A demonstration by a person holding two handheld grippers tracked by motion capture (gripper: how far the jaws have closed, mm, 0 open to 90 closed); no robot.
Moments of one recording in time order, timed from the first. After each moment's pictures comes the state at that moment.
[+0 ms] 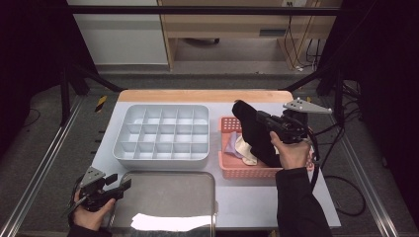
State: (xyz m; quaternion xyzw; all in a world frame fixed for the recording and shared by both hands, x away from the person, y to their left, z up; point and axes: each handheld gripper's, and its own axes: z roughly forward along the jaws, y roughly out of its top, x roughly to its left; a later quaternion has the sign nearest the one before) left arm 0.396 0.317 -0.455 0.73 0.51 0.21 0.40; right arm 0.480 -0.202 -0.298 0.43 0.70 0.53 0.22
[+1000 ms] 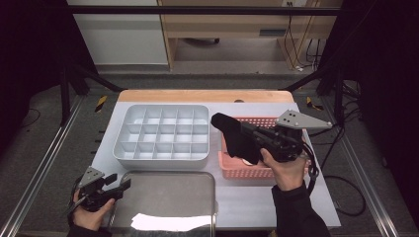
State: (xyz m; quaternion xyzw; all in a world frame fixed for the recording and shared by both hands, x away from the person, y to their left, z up) left arm 0.395 0.318 -0.454 0.73 0.51 0.21 0.40; right arm 0.423 -0.168 -0.274 0.34 0.72 0.57 0.19
